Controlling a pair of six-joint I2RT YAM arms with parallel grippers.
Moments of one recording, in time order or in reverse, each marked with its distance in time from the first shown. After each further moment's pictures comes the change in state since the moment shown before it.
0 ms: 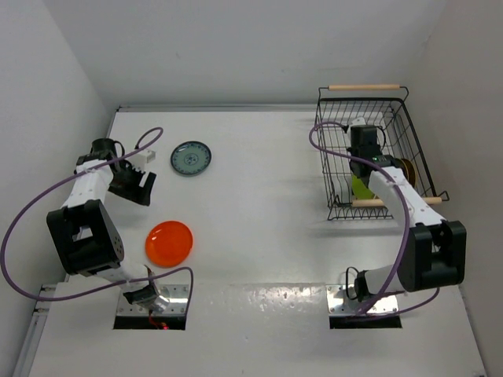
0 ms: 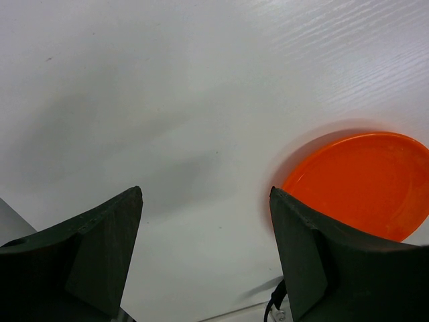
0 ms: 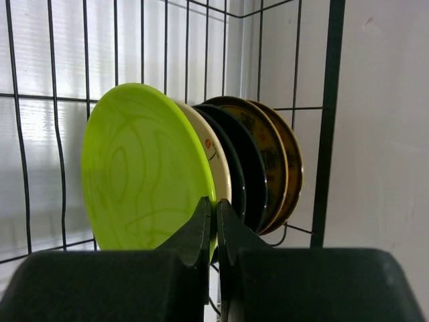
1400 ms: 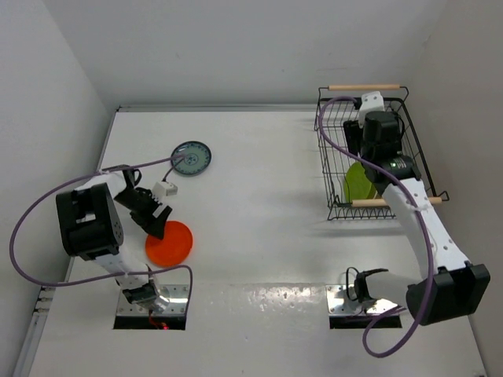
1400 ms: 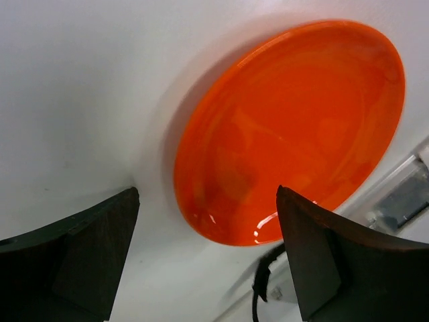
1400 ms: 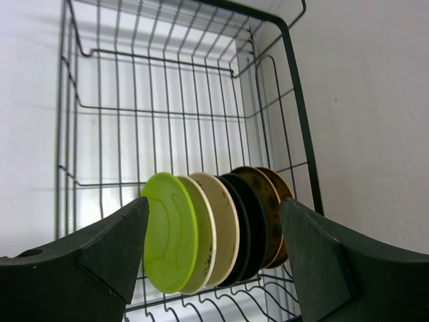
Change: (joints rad) left arm -0.049 0.116 -0.176 -0.120 0.120 0.339; right arm 0.055 -0.194 0.125 -0.012 -0.118 0.176
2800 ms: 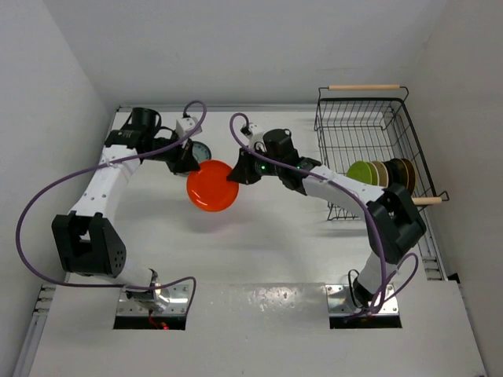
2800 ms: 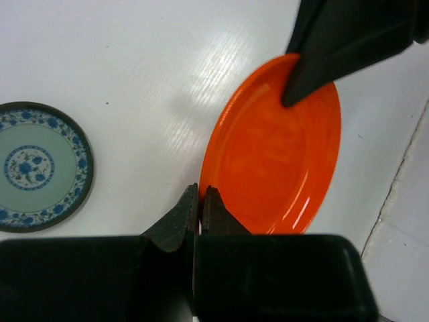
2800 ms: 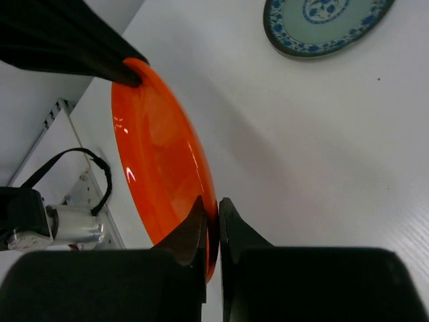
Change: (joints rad) left arm -0.345 -0.157 0.418 0.096 0.430 -0.354; right arm 0.500 0.502 0.040 0.462 -0.878 0.643
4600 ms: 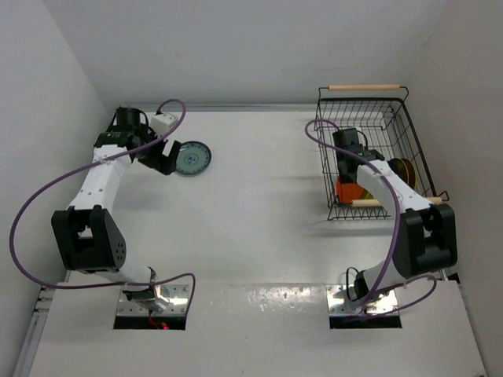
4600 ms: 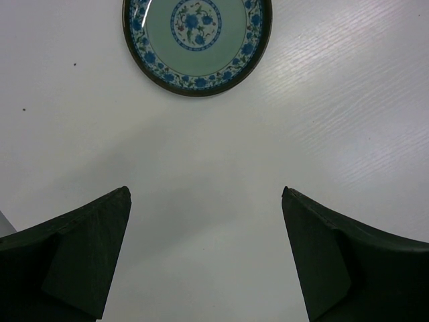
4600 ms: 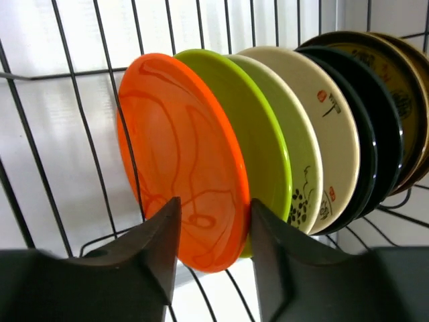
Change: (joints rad) left arm 0.132 0.023 -0.029 0.133 -0.510 -0.177; right arm -0.473 -0.195 -0.126 -0.638 0.959 -0.349
